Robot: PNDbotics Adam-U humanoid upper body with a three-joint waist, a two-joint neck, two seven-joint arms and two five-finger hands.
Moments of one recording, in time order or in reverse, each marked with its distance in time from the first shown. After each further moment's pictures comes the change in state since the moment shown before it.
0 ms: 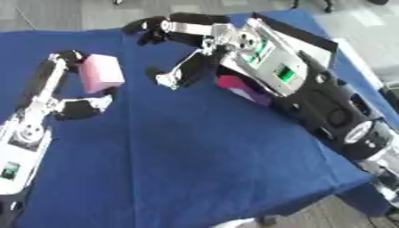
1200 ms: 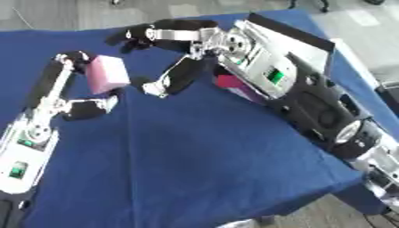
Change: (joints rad) left arm -0.021 -0.040 -0.016 0.027 -0.026 -0.018 0.014; right arm -0.013 0.023 0.024 -0.025 0.030 -0.023 0.042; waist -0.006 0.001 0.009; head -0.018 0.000
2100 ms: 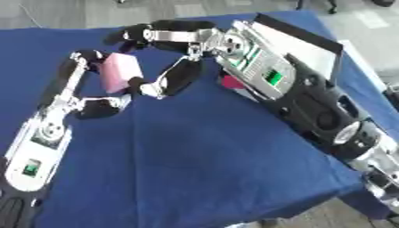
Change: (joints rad) left arm -0.003 -0.024 -0.007 0.013 0.032 0.020 0.005; right arm -0.012 0.008 0.012 -0.013 0.018 0.010 0.003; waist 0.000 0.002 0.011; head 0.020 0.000
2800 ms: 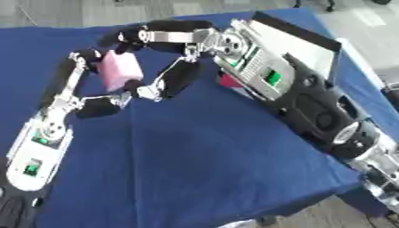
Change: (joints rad) left arm -0.006 -0.008 -0.007 -0.013 0.024 -0.009 0.005; right arm 0.000 0.000 0.000 -0.010 0.027 0.006 0.005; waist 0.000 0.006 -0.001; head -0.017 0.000
